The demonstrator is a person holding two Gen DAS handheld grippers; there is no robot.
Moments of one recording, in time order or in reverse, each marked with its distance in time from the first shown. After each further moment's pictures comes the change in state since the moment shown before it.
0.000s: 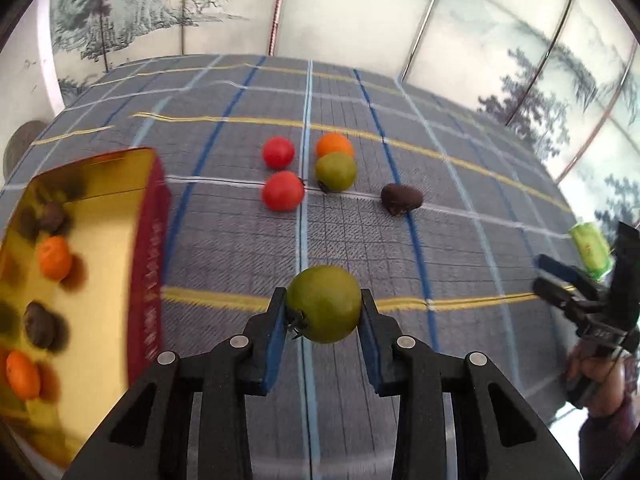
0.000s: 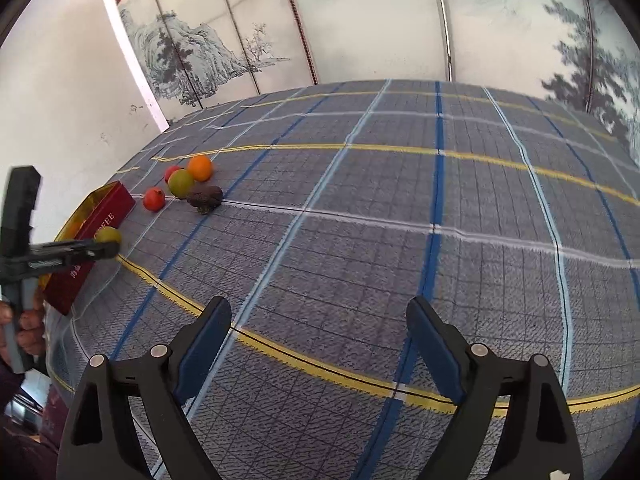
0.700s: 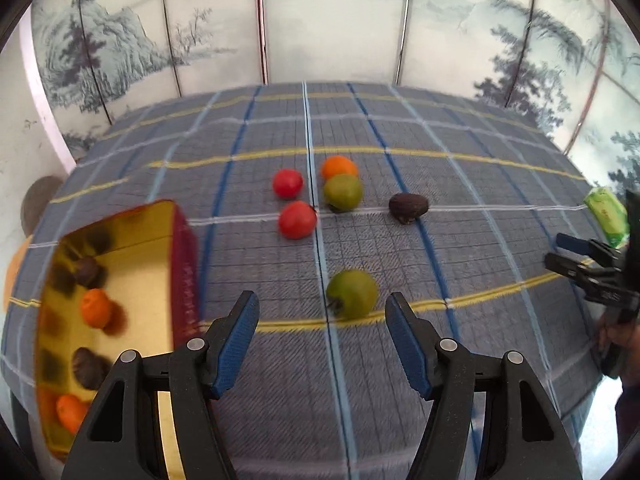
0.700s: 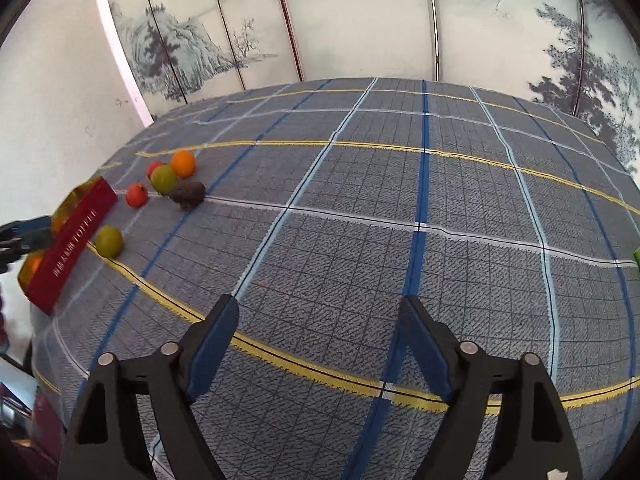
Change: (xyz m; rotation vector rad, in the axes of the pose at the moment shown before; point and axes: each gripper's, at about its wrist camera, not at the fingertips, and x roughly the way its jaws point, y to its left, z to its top) left arm 0.005 -0.017 0.015 0.169 -0.024 0.119; right arm 0.000 -0.018 -0.005 0.027 0.014 -0.107
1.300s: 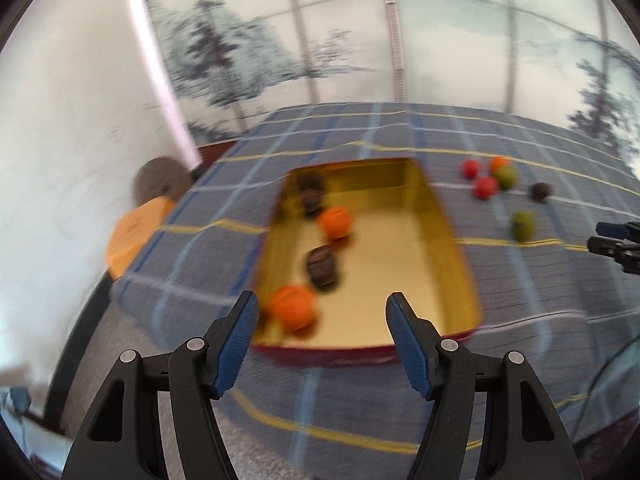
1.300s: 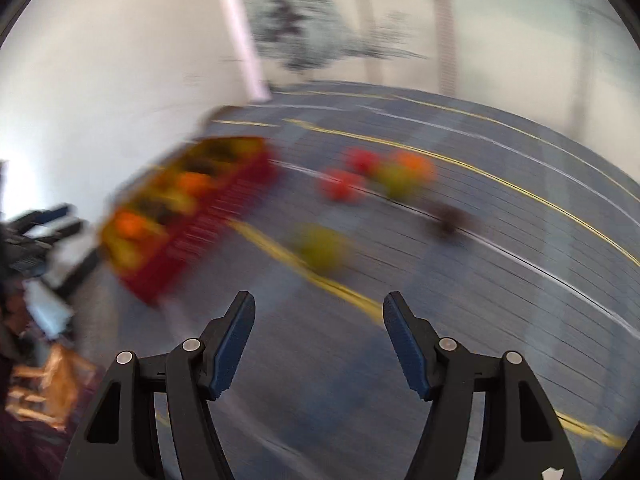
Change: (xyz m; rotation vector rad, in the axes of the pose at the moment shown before) left arm -0.126 0.115 -0.110 -0.115 -0.126 0.339; right arm 0.024 0.153 0.012 -0.220 0.052 0.143
